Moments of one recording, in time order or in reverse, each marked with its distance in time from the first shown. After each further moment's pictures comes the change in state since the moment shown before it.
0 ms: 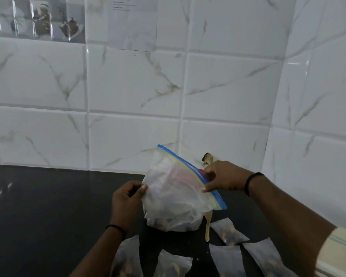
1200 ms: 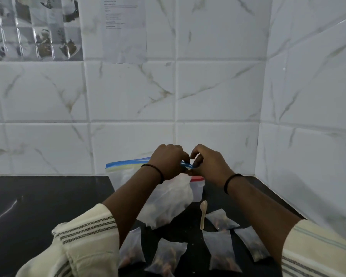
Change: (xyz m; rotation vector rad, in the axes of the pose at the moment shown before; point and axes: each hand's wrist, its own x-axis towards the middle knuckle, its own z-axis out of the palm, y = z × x) left_hand 0.030 0.146 0.092 1.296 -0.604 0.682; right_hand -0.020 -0.015 0.016 0.425 0.514 -0.028
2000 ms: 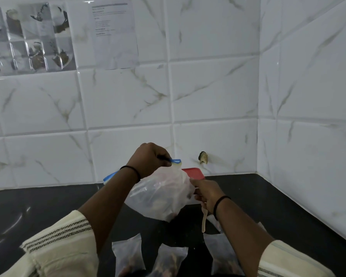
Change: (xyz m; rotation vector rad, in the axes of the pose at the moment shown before) left_hand -0.008 -0.042 -0.001 -0.560 0.059 -0.214; right_hand -0.018 0.028 0.053 0.849 0.001 0.852
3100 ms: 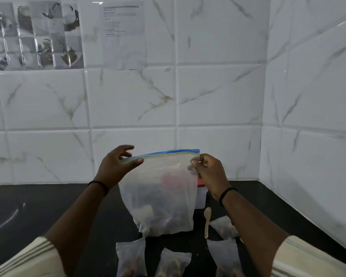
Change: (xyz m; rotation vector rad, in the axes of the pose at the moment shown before) left_hand -0.043 -0.086 -0.033 -0.232 0.342 -0.244; right_hand 0.003 -0.037 0.005 -0.187 0.013 -0.731
